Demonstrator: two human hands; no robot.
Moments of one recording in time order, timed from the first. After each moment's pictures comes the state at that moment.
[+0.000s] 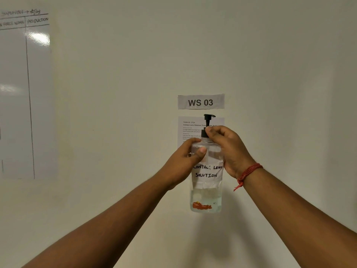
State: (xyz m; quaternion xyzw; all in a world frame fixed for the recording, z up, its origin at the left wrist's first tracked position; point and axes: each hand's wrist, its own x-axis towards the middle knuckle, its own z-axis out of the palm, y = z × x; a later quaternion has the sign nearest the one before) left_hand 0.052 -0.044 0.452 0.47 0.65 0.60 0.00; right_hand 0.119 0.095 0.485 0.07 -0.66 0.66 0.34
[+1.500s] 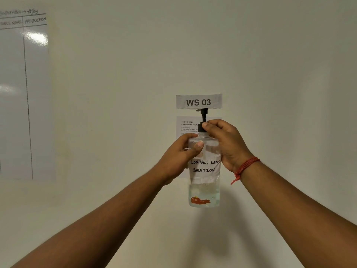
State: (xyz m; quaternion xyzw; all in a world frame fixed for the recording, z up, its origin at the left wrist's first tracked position) left_hand 0.053 -0.050 0.462 0.46 0.64 0.62 0.02; right_hand 0.128 0.087 0.497 0.08 -0.66 0.66 0.37
